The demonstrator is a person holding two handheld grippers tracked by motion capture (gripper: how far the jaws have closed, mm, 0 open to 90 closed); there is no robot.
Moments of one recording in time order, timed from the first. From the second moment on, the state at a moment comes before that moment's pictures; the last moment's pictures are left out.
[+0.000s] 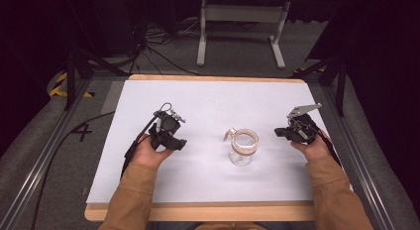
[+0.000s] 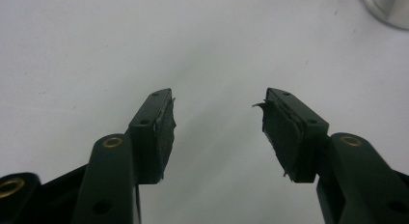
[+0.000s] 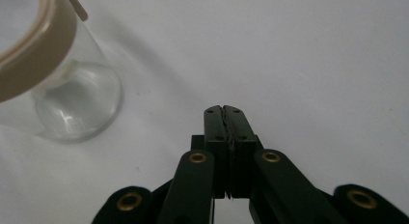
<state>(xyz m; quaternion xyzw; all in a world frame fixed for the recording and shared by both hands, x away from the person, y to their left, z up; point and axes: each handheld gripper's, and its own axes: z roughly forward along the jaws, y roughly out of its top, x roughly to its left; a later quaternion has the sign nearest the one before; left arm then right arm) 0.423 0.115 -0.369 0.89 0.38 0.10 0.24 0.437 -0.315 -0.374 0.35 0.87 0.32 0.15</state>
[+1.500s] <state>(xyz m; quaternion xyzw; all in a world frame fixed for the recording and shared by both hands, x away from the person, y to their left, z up) 0.407 0.137 -0.353 0.87 0.36 0.08 0.33 0.443 -0.262 -0.414 0.26 0.89 0.37 0.08</state>
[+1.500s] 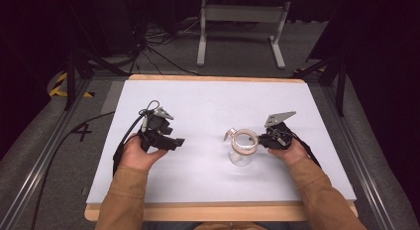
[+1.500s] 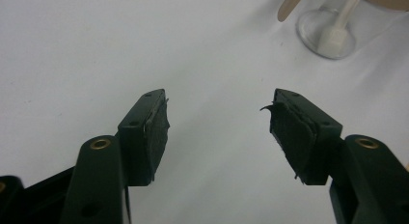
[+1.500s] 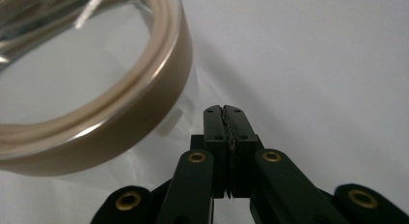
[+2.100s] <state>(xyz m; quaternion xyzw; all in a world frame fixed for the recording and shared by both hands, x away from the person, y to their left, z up) 0.411 0.135 -0.353 0.87 0.37 0.07 0.33 0.437 -0.259 -0.413 0.26 0.89 0.36 0.07</state>
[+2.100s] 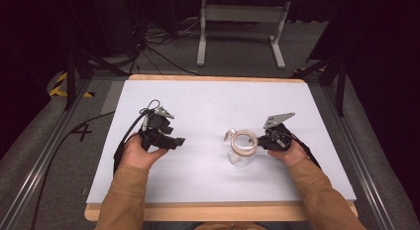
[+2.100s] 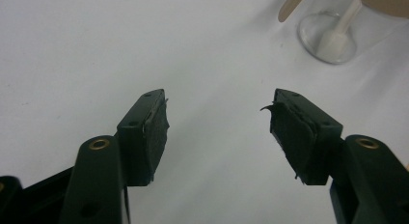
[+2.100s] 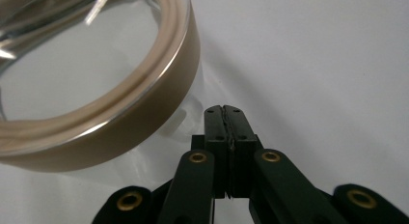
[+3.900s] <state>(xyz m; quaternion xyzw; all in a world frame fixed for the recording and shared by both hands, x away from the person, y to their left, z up) 0.430 0.113 -0.349 0.88 0.35 0.04 0.33 0.390 -0.229 -0.414 0.21 0.93 0.30 0.05</state>
